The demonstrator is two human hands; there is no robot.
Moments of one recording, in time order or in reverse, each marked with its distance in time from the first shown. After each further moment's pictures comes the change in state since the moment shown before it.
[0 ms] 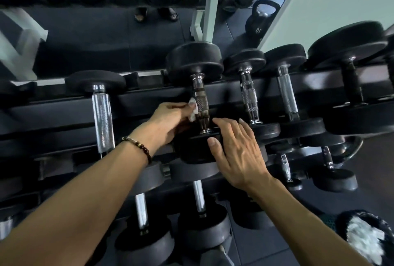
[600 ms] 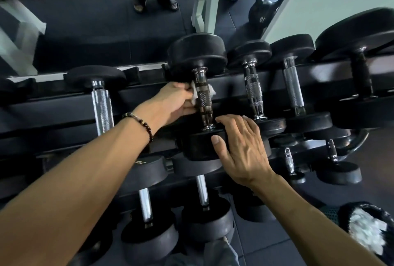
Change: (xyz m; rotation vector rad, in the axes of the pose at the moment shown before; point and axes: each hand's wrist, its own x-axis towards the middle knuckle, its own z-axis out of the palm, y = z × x) left_hand 0.026 0.020 -0.002 0.116 -0.151 0.013; right_hand 0.002 0.003 0.006 0.037 0.058 -0.010
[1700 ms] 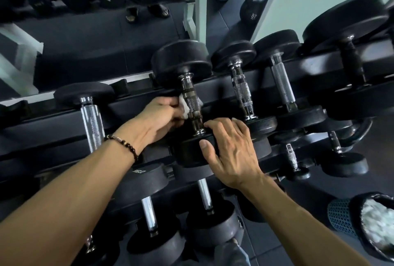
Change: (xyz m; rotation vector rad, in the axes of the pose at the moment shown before) left_hand -0.013 -0.009 -0.003 0.058 -0.033 -0.015; right_hand -0.001 -0.002 0.004 0.054 0.058 0.029
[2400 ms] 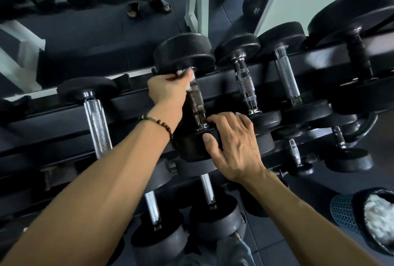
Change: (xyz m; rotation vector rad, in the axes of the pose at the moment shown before) left_hand 0.015 0.027 0.038 -0.007 0.682 0.215; right_hand 0.001 0.001 0.004 -0.001 0.058 0.003
